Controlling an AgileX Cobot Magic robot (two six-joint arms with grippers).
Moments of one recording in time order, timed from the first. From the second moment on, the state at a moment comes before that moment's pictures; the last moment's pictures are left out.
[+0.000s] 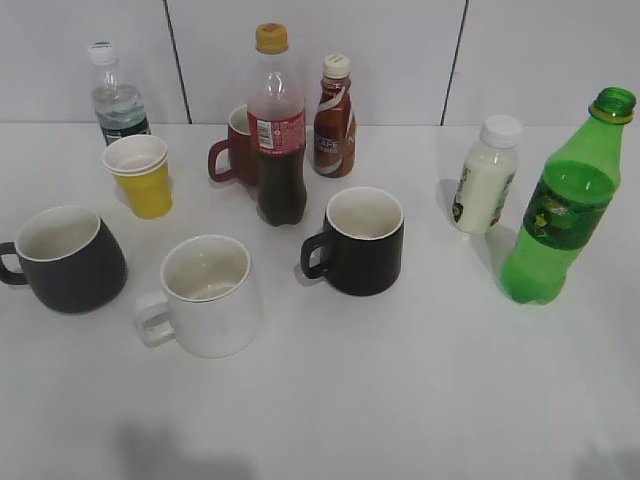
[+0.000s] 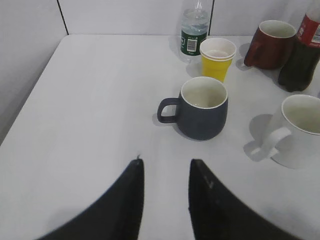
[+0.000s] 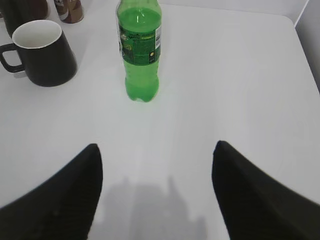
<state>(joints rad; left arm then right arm) -0.01 -0.01 -0.53 0.02 1.05 -0.05 0.18 -0.01 -0.50 -0.01 1.03 -0.01</state>
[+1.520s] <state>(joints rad) -0.01 0.08 -0.54 0.07 0.59 -0.05 0.18 -0.01 -0.50 -0.01 1.03 -0.01</state>
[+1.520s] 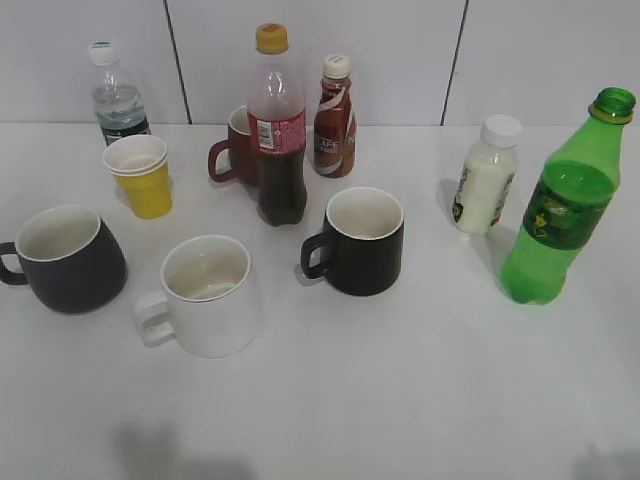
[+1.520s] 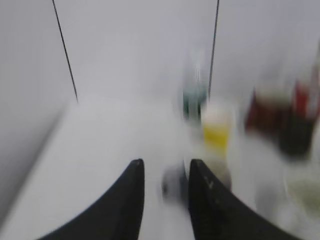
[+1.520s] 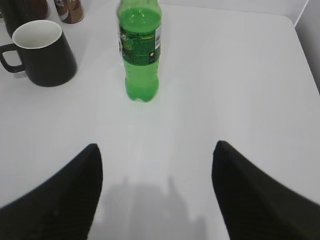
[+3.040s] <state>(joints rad) 0.09 1.97 -0.21 0.15 -1.20 0.06 0.18 -0.01 -0.50 -0.01 1.03 -0.01</state>
